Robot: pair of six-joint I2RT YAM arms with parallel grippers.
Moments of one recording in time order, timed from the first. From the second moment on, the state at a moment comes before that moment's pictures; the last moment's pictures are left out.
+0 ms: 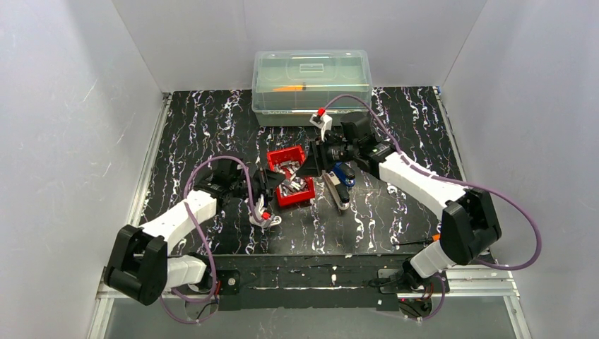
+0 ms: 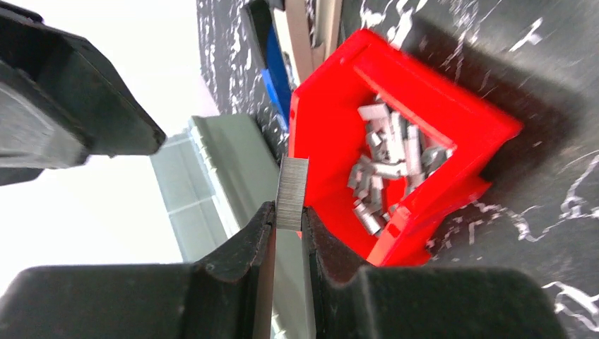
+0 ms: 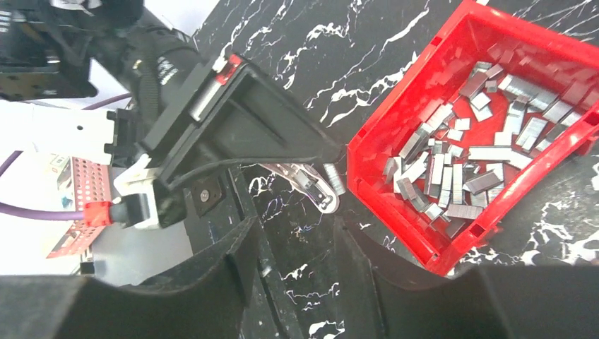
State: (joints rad) left arm -0.41 1.21 0.65 -0.18 0.83 2.06; right arm 0.63 1.52 1.14 -0.18 -0.75 0.31
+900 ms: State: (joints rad) left arm -0.41 1.08 0.62 0.19 0.91 2.09; right arm 0.58 1.55 1.14 0.22 -1.11 0.62
